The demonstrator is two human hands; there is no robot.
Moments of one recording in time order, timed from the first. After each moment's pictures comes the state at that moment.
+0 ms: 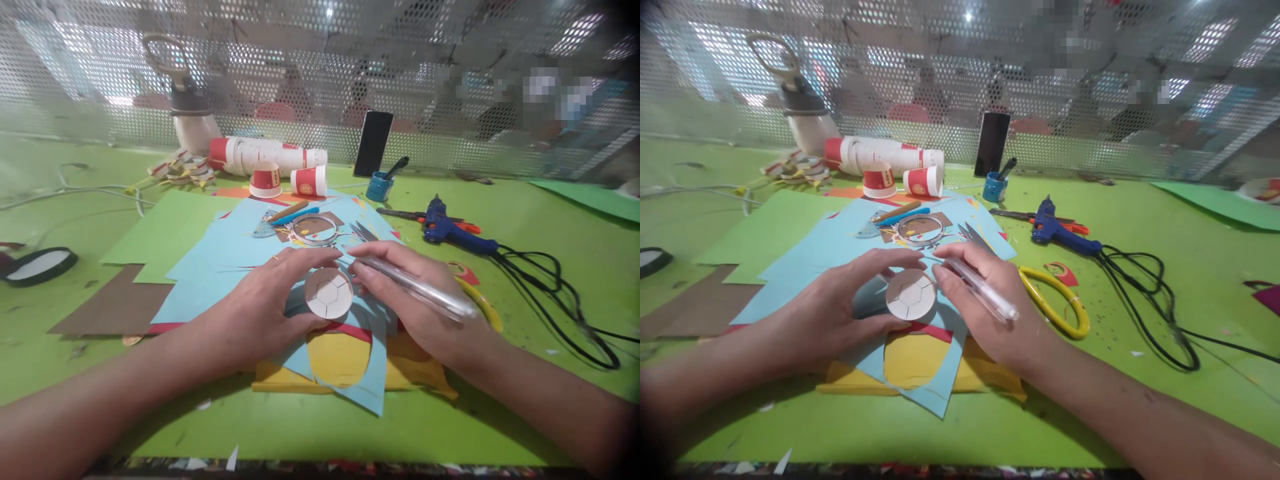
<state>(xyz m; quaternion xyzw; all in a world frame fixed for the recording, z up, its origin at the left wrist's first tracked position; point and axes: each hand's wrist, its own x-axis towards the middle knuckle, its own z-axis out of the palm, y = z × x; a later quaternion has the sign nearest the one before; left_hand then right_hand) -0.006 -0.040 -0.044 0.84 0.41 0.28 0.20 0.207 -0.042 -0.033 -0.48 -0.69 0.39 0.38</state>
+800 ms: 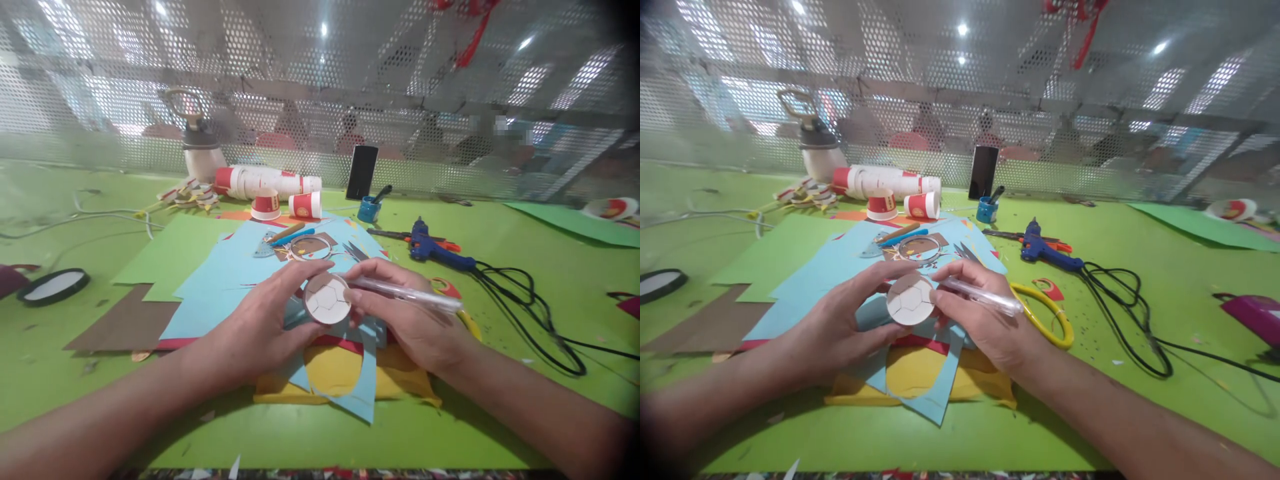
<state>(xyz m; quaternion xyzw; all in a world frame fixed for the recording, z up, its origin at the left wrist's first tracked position) -0.006 -0.042 -0.047 0.85 0.37 0.34 0.17 0.204 -0.040 -0.035 -0.42 -0.58 0.55 0.43</state>
